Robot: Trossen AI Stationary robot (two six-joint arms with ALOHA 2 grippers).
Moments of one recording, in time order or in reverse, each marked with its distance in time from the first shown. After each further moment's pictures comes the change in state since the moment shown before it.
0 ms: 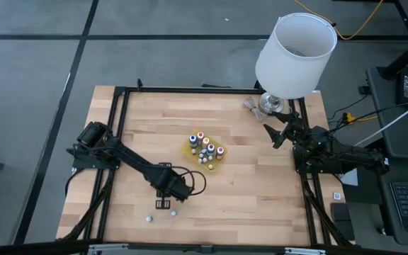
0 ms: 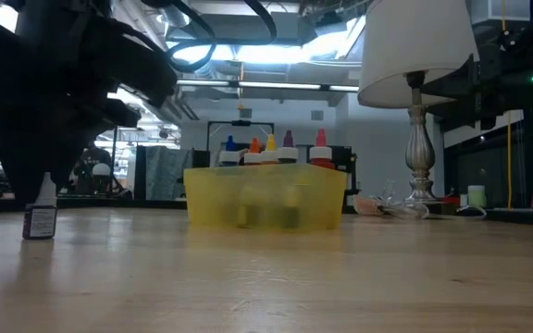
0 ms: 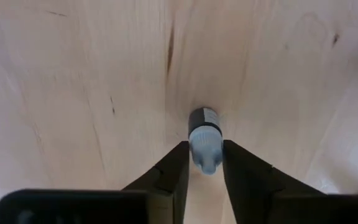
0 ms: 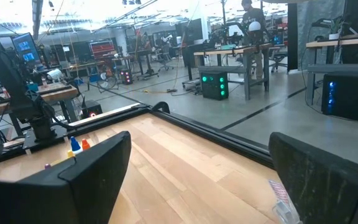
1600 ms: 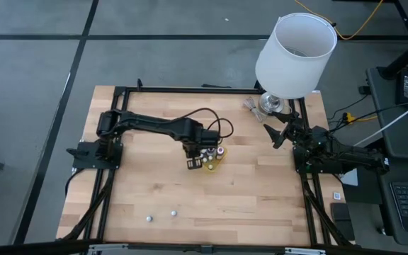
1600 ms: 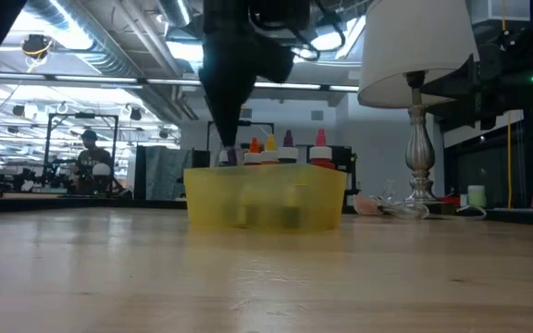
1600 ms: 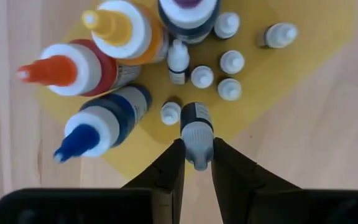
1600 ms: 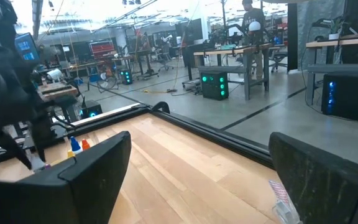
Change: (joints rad) left arm 0.440 0.113 0.453 -0.187 -0.087 0.293; right arm 0.000 0.000 0.000 0.000 0.000 0.000
